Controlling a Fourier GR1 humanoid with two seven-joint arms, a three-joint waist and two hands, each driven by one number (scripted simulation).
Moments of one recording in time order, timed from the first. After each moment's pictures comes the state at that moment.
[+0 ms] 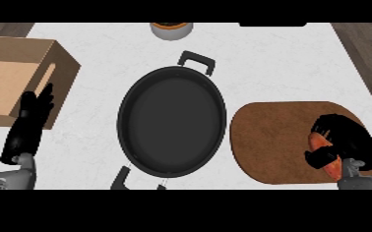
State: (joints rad) left arm -0.08 0.29 0.15 -1.49 -0.19 0.05 0.40; right arm -0.04 -0.40 0.07 -1.54 0.84 0.18 0.64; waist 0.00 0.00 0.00
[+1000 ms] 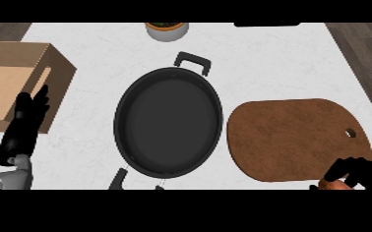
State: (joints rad) left arm -0.08 0.30 0.18 -1.46 -0.19 0.05 0.39; right arm 0.37 -0.42 0.30 -2.37 1.12 -0.09 0.55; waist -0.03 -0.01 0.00
